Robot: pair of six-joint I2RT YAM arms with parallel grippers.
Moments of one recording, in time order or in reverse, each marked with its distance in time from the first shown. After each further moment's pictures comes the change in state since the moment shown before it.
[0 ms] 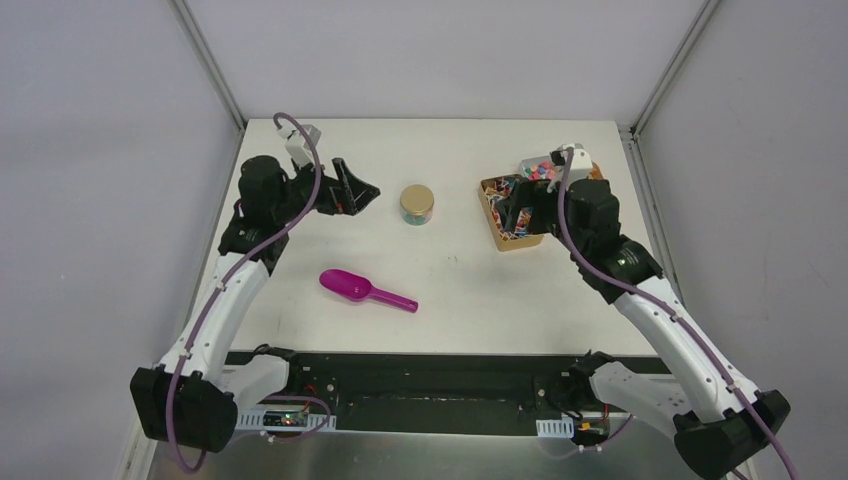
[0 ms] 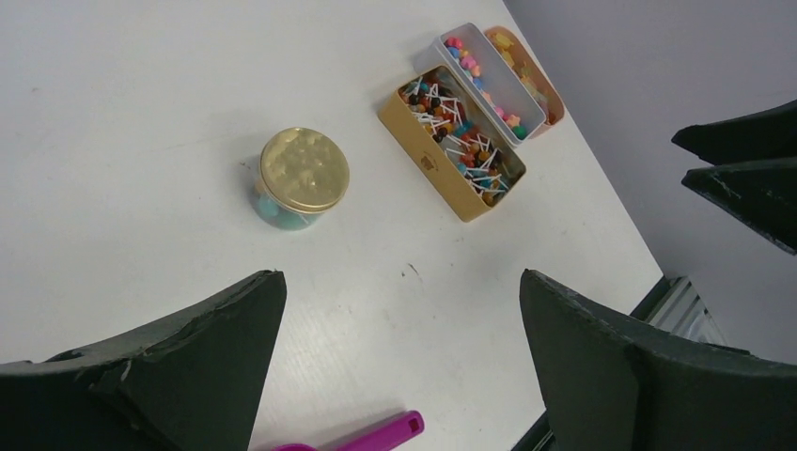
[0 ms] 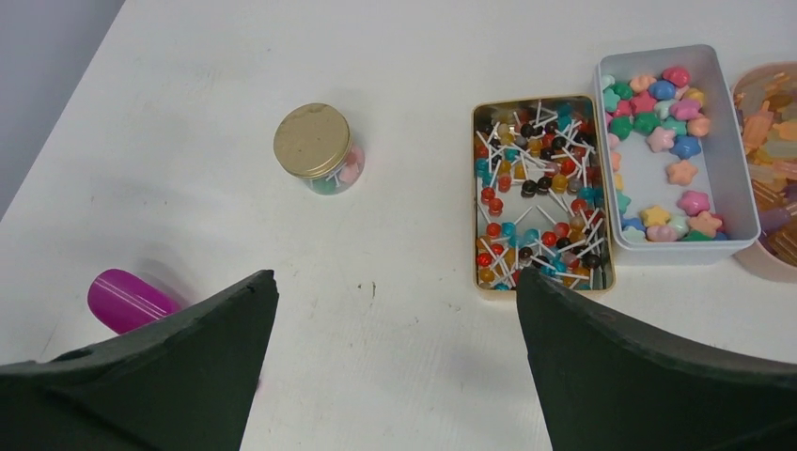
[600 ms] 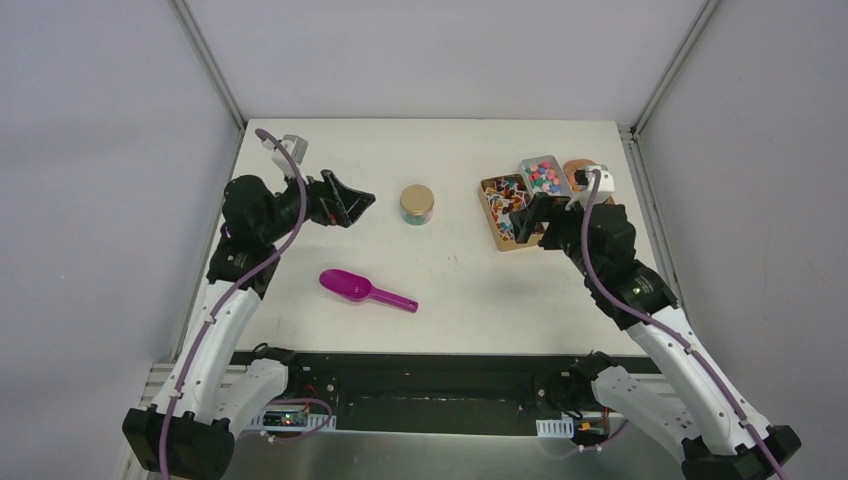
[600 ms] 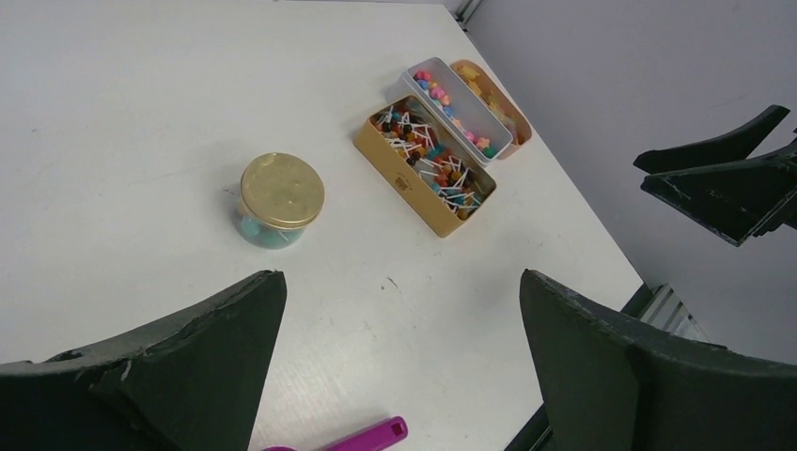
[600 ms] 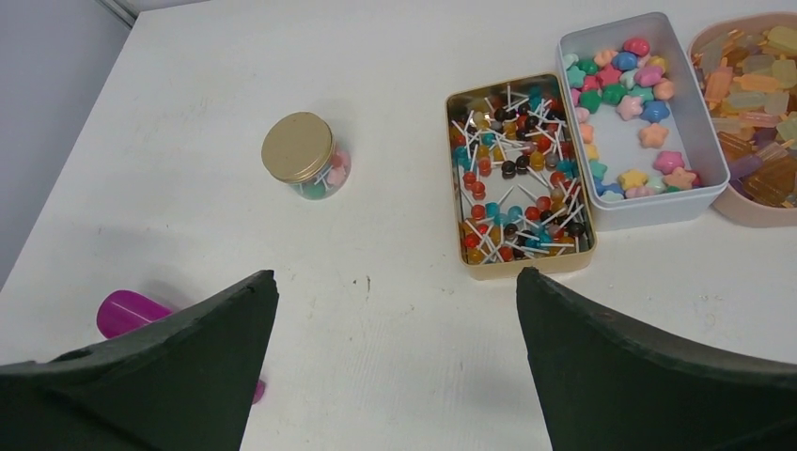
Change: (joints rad) left arm 0.000 -0.189 -0.089 0.032 0.008 -0.034; right arm 0.000 -0.191 -0.132 -0.011 0.084 0.095
